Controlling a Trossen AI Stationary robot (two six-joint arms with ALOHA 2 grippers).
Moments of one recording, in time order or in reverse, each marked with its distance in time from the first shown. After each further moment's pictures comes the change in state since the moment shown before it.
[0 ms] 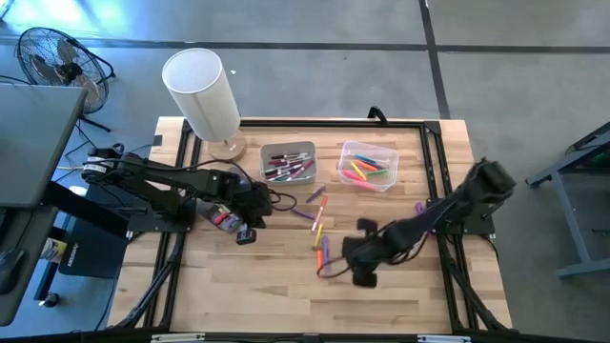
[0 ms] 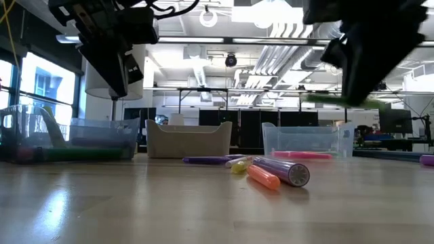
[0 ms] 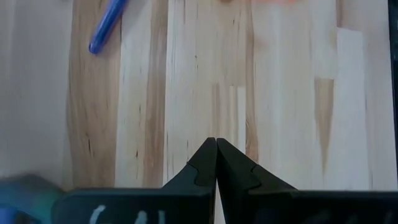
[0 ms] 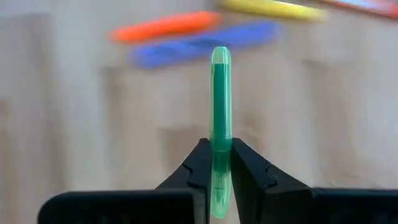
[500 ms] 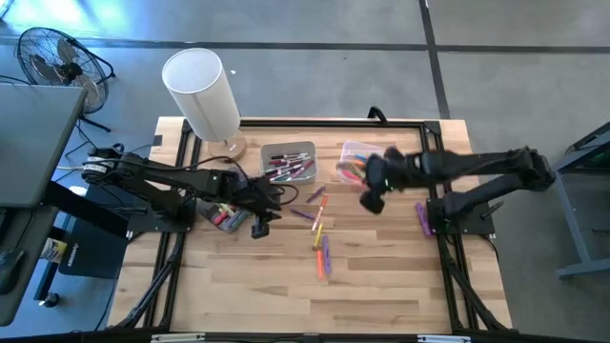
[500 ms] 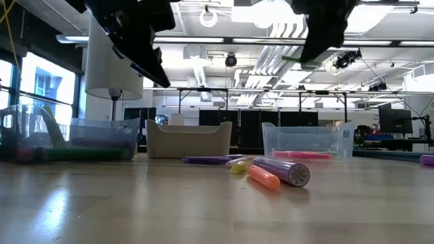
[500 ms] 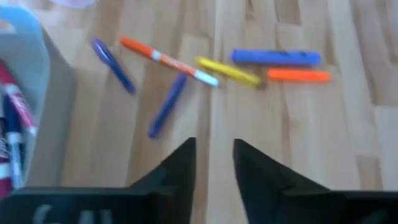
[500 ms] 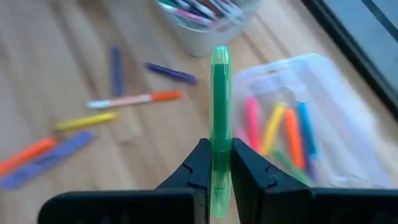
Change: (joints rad) left arm 0.001 0.002 0.000 0.224 -0.204 0.024; right arm -0.469 -0.435 0.000 -0.193 0.116 -0.130
